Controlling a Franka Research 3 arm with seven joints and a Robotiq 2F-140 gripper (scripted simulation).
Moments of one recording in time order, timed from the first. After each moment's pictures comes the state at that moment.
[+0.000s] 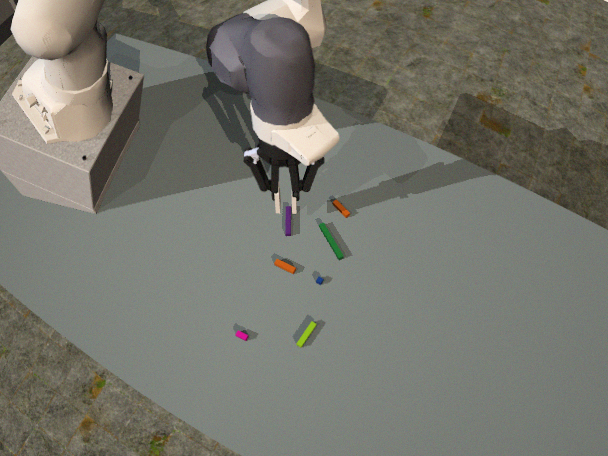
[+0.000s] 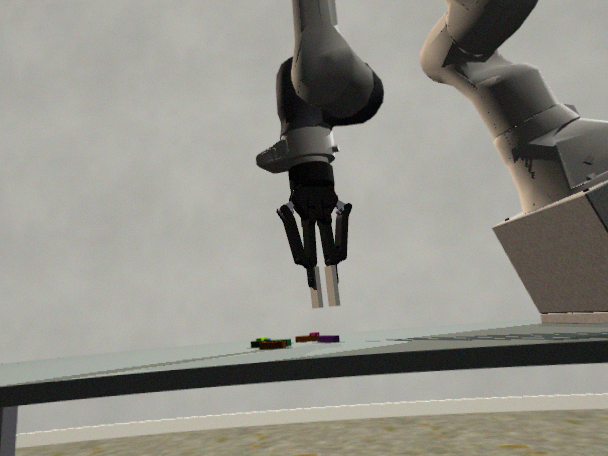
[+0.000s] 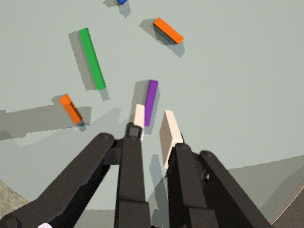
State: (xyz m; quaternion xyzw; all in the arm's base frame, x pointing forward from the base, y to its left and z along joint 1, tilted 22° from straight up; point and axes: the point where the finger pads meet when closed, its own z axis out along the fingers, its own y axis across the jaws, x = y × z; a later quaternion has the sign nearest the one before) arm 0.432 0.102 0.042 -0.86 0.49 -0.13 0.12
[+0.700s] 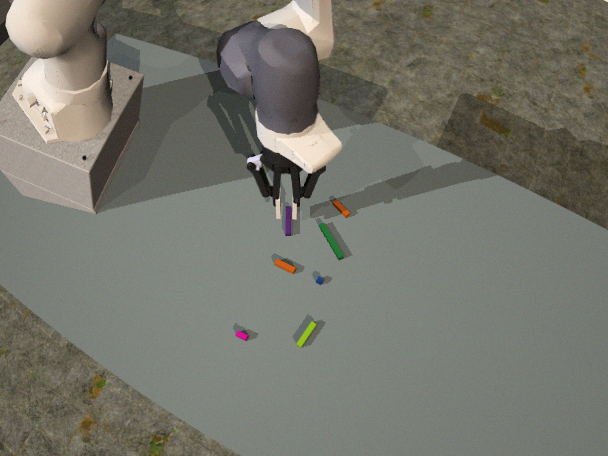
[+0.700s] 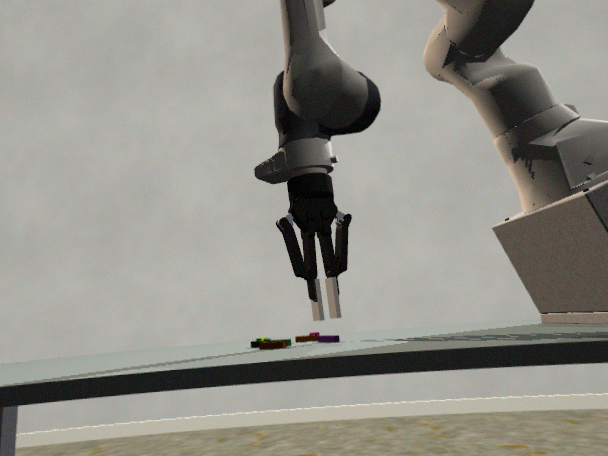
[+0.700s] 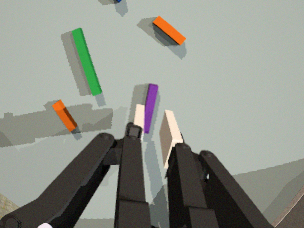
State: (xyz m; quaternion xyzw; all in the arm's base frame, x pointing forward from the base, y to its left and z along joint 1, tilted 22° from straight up) arm 0.440 0.103 0.024 -0.86 0.49 -0.12 0.11
